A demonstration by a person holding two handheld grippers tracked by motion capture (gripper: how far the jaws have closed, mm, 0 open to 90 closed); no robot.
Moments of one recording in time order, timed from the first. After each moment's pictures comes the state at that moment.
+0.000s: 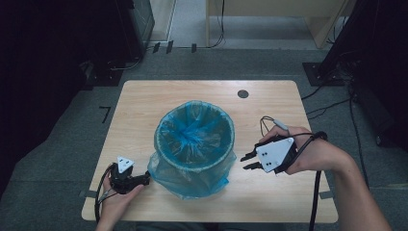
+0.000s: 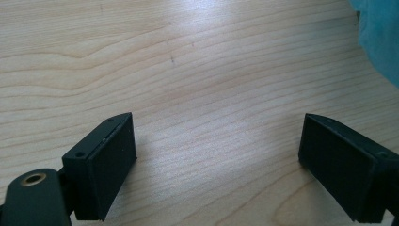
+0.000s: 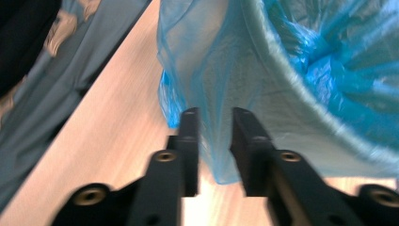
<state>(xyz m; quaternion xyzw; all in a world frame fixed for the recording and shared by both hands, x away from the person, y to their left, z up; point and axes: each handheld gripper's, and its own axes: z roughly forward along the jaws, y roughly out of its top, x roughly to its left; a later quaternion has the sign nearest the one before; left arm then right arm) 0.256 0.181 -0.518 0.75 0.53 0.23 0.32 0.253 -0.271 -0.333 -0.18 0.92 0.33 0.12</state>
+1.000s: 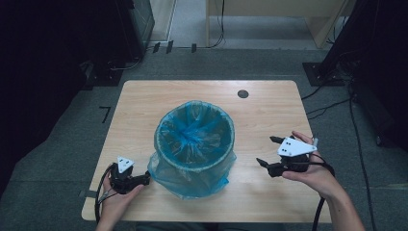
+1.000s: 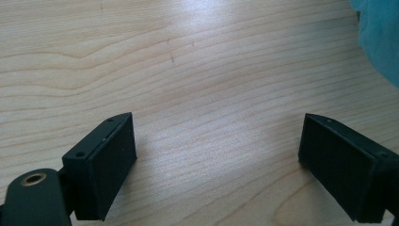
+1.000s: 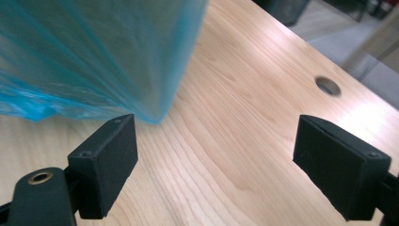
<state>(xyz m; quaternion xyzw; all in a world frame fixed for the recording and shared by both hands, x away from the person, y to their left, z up) 0.256 0.181 -0.518 0.75 0.53 0.23 0.32 0.253 -0.337 -0.434 0.28 0.83 0.41 0.25</state>
